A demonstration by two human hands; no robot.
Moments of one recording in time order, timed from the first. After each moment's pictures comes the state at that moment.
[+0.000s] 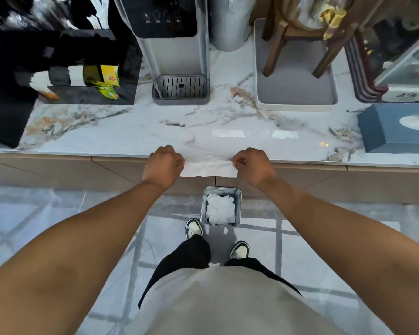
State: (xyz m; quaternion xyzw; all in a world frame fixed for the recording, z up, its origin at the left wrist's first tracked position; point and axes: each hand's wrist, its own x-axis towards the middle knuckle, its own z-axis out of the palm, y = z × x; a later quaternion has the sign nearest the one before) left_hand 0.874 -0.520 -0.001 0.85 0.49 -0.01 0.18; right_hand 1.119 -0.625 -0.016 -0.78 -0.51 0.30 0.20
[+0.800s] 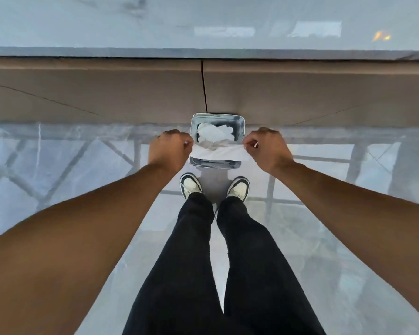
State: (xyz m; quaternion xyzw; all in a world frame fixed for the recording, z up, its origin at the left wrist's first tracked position) left_hand 0.898 -0.597 -0.226 0.81 0.50 -0.13 0.27; right_hand 1.122 -0.703 -0.254 -0.79 -0.50 0.36 0.07
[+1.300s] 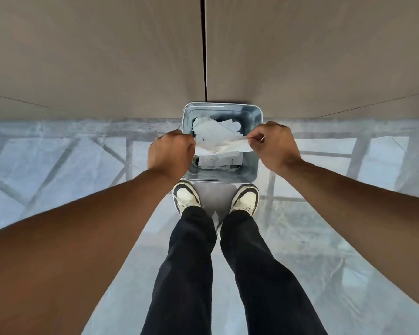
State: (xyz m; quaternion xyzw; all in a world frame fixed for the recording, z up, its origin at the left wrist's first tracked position) left_hand 0.903 -0.588 -0.417 0.82 0.50 -0.14 0.25; right_hand 1.125 -0.685 -0.433 -0.82 -0.43 0.36 0.10
